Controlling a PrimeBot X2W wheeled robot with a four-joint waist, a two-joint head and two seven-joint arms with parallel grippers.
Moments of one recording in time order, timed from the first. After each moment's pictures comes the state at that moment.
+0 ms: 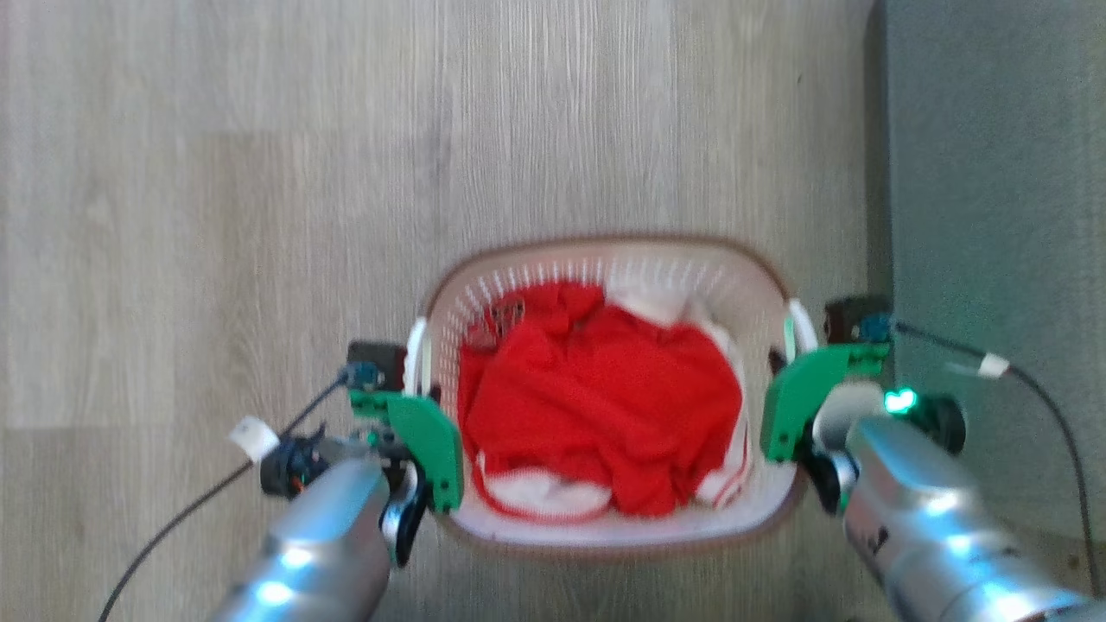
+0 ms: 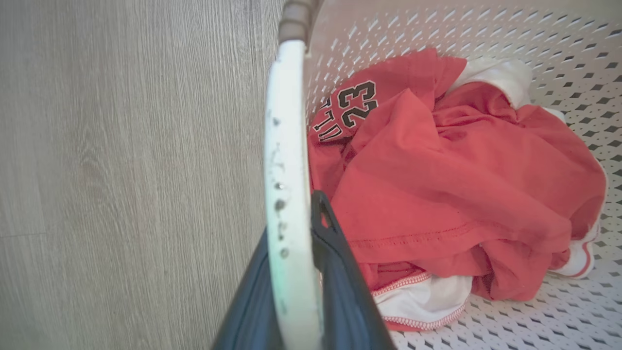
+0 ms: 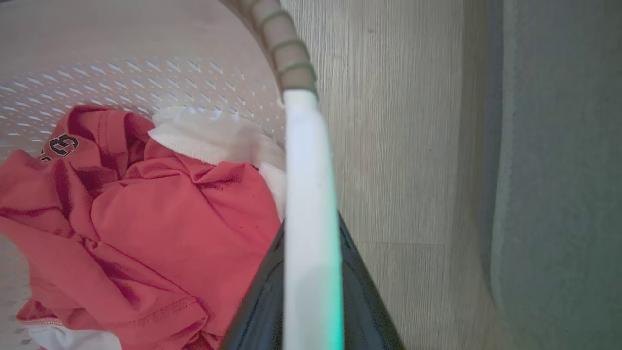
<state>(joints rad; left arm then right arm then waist) -0.63 0.02 -0.88 1.14 -0.81 0.05 -0.16 -0.70 -0.05 0.46 1.21 0.56 0.13 -0.13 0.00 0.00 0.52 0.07</state>
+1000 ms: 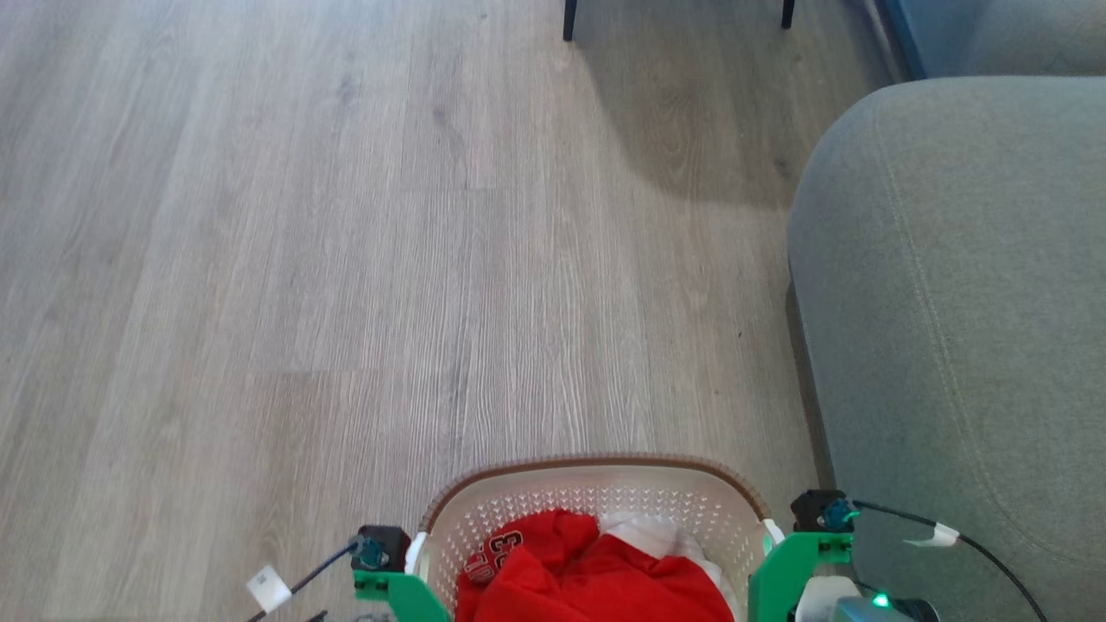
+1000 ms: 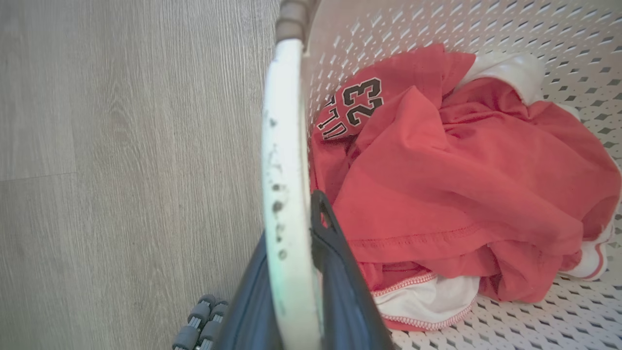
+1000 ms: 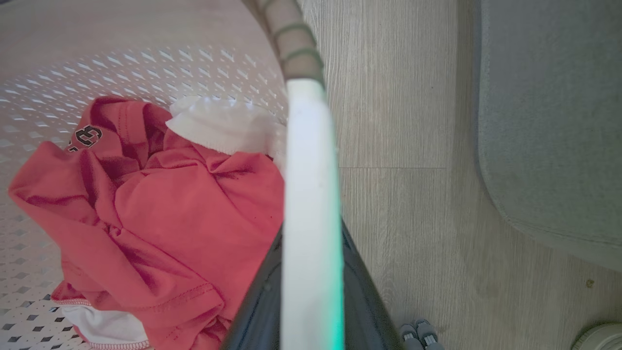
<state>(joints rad) -0.37 0.02 -1.01 1.23 -0.92 0.00 -0.07 -0.42 -0.04 0.76 1.22 0.88 0.13 -0.01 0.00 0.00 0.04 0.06</state>
